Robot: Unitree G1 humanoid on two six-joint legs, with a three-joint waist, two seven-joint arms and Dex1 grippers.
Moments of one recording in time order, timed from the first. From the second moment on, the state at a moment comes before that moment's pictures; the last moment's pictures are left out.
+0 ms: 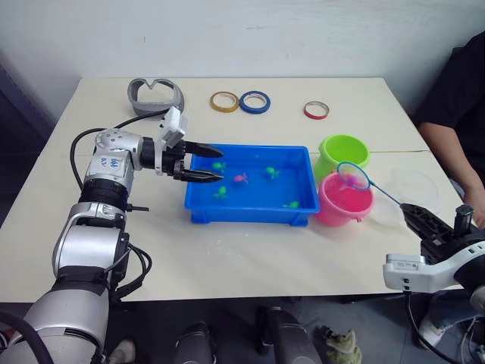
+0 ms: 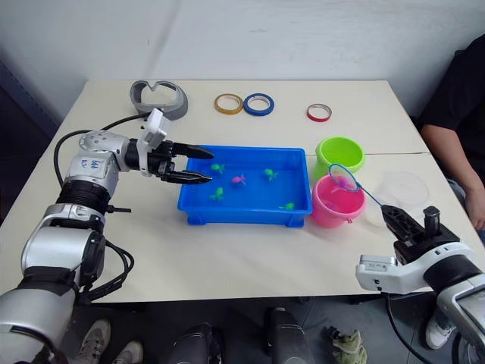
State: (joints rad) left arm -1.13 0.52 -0.06 0.97 -0.19 0.01 -1.50; right arm 0.52 -0.91 -0.57 -0.85 -0.92 -0.14 0.54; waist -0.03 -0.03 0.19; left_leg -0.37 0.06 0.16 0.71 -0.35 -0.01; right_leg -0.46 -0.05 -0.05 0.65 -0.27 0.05
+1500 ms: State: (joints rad) left arm -1.13 0.52 -0.06 0.97 -0.19 -0.01 -1.50; right arm 0.44 -0.62 -0.55 -0.89 -1.16 -0.35 0.52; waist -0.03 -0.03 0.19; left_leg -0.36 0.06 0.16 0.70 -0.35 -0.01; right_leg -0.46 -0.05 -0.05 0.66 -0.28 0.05
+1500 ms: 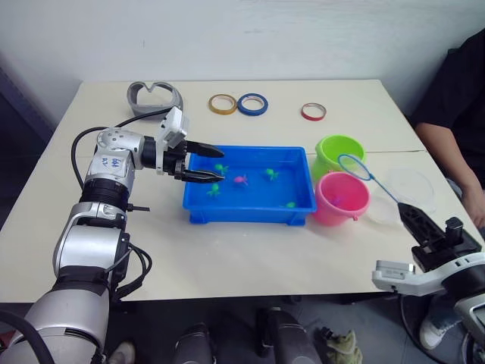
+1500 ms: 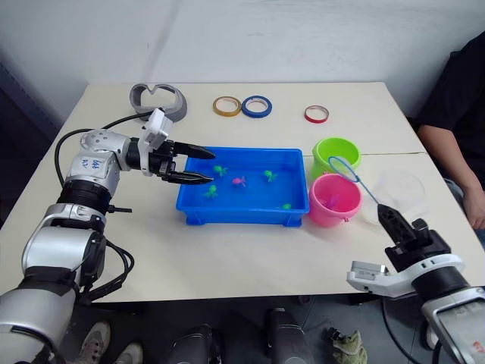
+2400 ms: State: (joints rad) left arm -0.81 0.86 0.07 0.67 -0.20 0.15 -1.35; right arm -0.47 -0.47 0.07 -0.59 -0.64 0.76 1.08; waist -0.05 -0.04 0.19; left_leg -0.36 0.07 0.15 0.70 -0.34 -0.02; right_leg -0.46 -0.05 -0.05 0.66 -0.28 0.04
